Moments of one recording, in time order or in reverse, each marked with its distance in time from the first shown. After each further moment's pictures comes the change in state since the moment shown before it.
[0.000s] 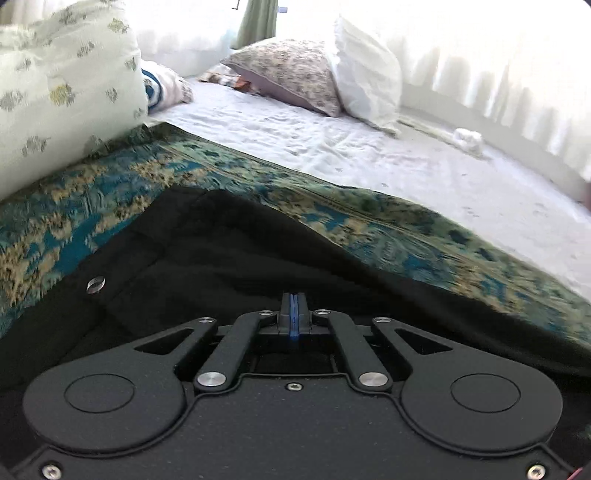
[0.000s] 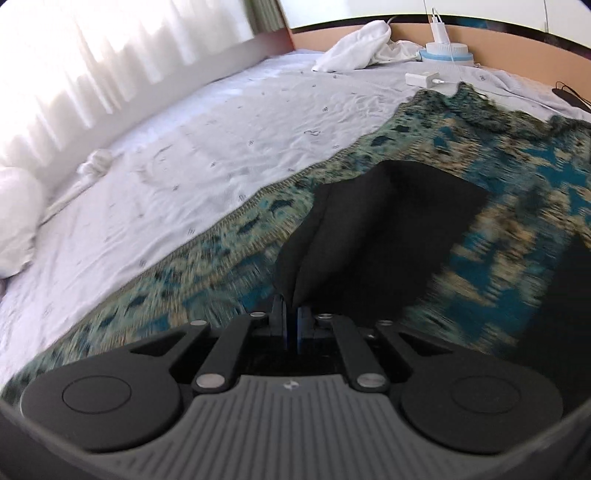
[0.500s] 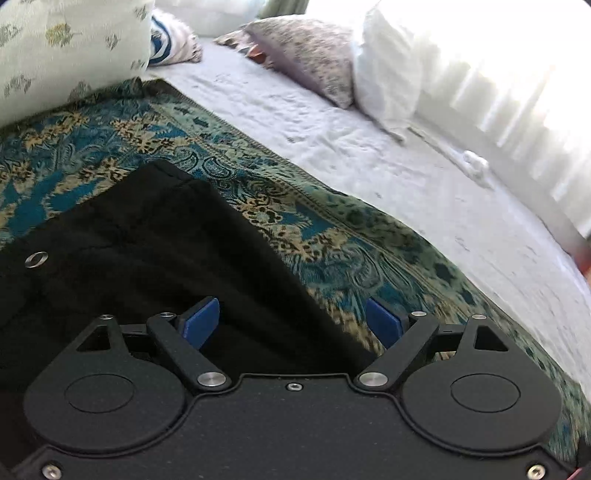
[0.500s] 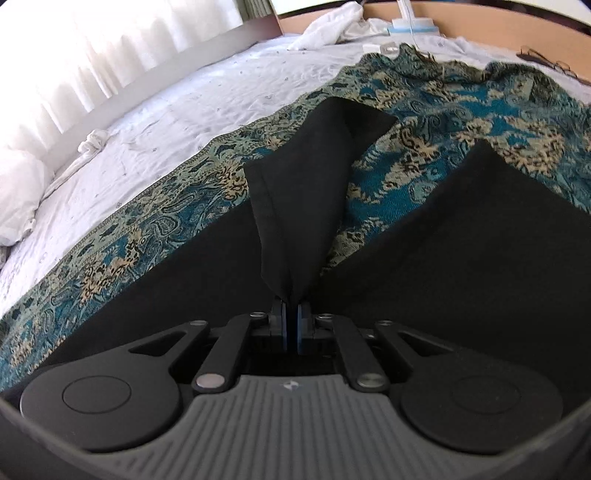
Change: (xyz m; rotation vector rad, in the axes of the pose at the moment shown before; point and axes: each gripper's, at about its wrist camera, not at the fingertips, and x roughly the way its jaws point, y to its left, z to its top) left arm 0.048 -0.014 0.029 -0.216 0.071 -0.006; right arm -0.033 -0.074 -0.061 -0.007 0.035 -0.006
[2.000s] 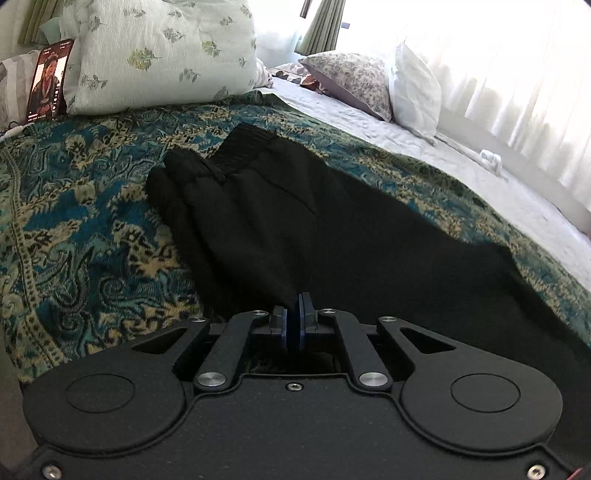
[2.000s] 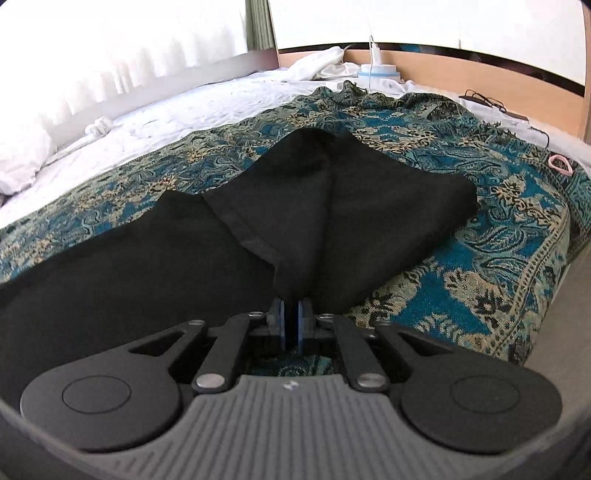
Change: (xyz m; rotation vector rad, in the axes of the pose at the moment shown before) left arm -0.180 0.155 -0.158 0.072 -0.128 0.080; right arm -0.123 -0.091 -0.106 -0.157 -0.129 -0.081
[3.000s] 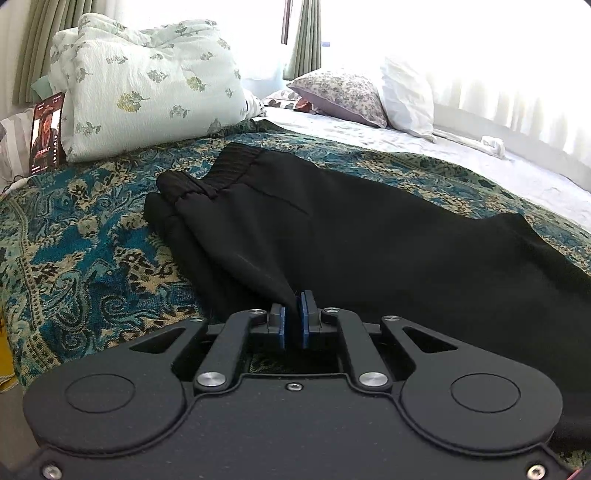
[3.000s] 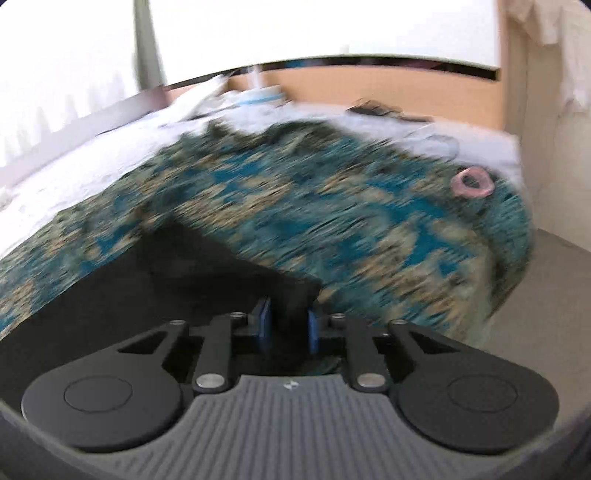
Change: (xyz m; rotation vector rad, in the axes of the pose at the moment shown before) left arm 0.005 -0.019 -0.023 0.154 -0.107 0.076; right arm 0.042 -0.125 0.070 0.191 -0.087 -0.288
